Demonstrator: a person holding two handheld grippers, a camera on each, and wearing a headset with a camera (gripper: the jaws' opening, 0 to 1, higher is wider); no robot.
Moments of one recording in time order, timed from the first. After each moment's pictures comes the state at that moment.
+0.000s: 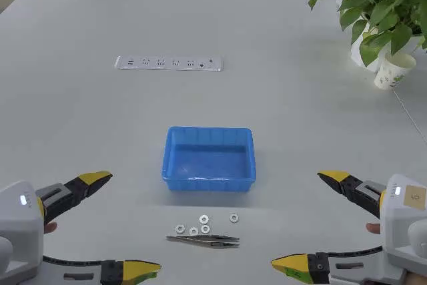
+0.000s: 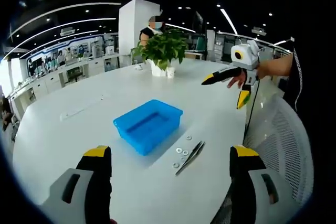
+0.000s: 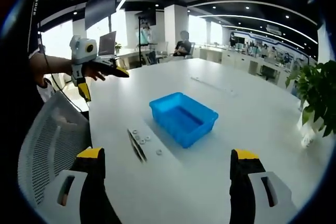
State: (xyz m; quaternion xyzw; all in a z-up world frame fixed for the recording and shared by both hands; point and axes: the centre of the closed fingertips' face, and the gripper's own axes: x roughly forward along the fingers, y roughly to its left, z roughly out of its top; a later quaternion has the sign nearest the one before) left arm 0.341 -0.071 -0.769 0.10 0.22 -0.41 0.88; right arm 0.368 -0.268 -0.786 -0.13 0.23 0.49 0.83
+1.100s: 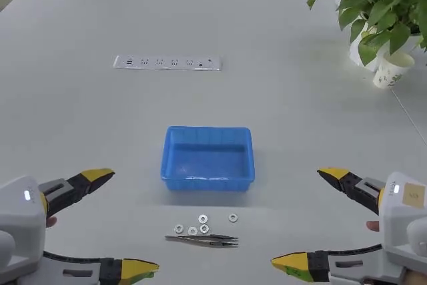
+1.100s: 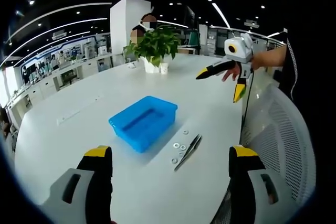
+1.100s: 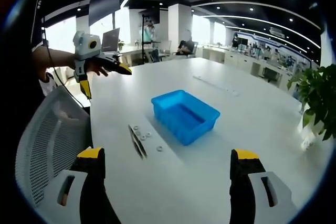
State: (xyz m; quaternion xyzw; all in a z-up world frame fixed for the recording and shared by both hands) left arm 0.341 -0.074 -0.769 0.12 0.22 -0.43 0.87; right arm 0.370 -0.269 -0.784 -0.14 0.23 0.49 0.83
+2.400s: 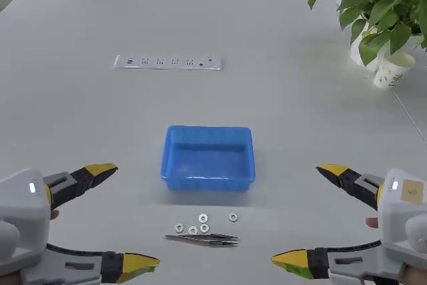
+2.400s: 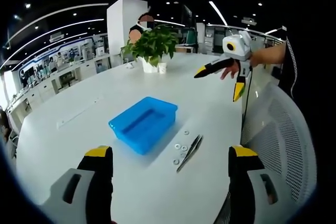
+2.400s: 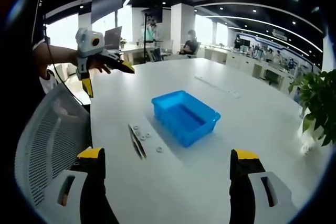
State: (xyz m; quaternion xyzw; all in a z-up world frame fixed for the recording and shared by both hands) left arm 0.346 -0.076 -0.769 0.13 0.22 -0.43 0.86; right arm 0.372 -0.267 -0.782 -0.15 0.23 0.49 0.83
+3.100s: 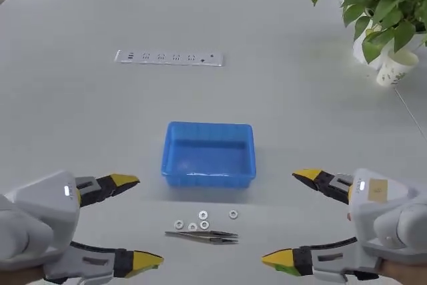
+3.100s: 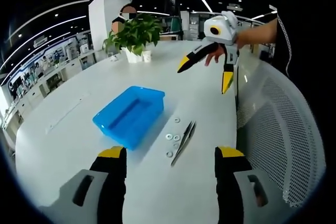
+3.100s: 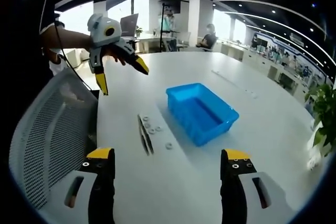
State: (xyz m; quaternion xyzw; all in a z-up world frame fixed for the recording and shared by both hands) left arm 0.340 -0.091 -0.798 0.18 0.25 -0.48 0.82; right arm 0.365 -0.244 -0.806 -0.20 0.24 0.54 0.78
